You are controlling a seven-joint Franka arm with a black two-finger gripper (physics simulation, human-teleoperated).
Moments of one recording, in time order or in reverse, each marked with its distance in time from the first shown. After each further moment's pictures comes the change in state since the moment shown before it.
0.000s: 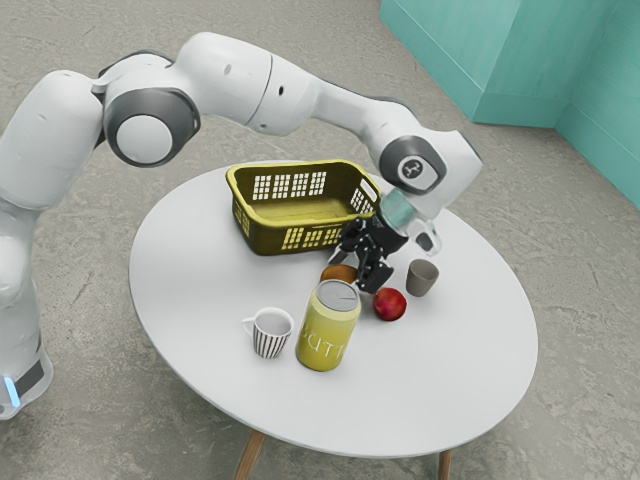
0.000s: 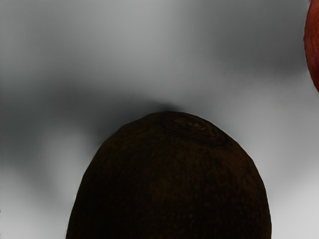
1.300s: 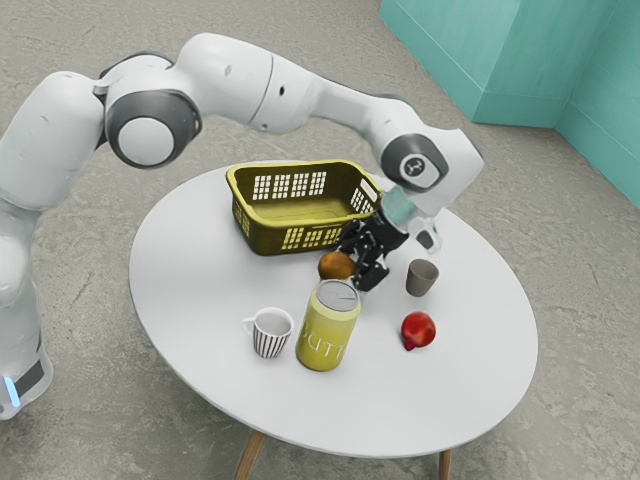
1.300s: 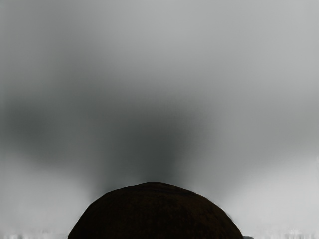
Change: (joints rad) arm -0.010 0.004 0.007 0.043 0.010 -0.049 0.001
